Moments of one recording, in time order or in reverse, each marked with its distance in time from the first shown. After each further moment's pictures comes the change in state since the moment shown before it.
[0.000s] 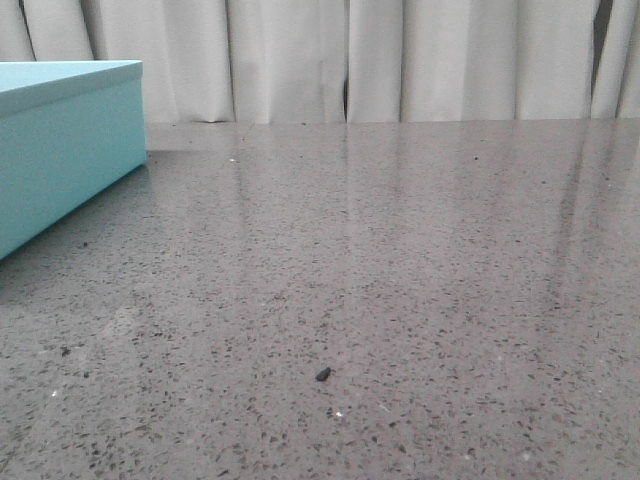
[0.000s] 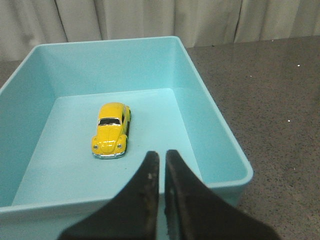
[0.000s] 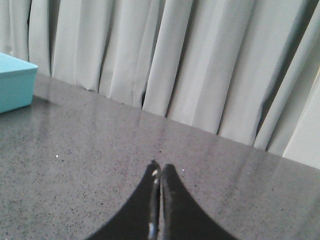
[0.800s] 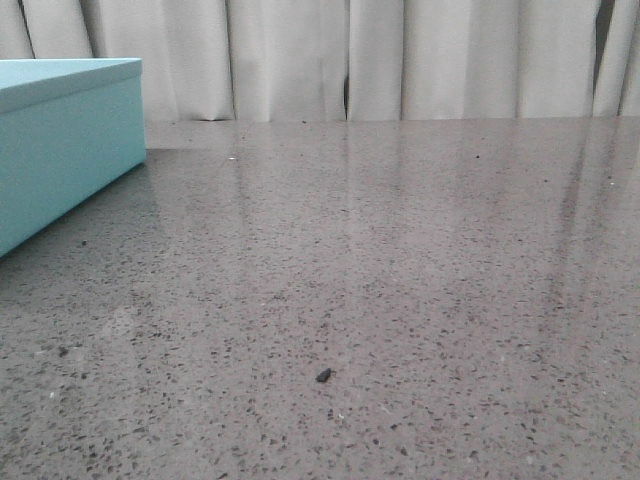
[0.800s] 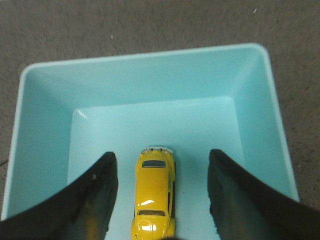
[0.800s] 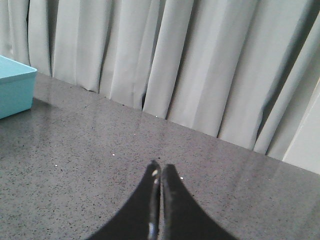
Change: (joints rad) left arm 0.100 1.224 -1.154 0.087 0.501 0.000; right arm 0.000 0.136 -0.130 0.000 0.021 0.000
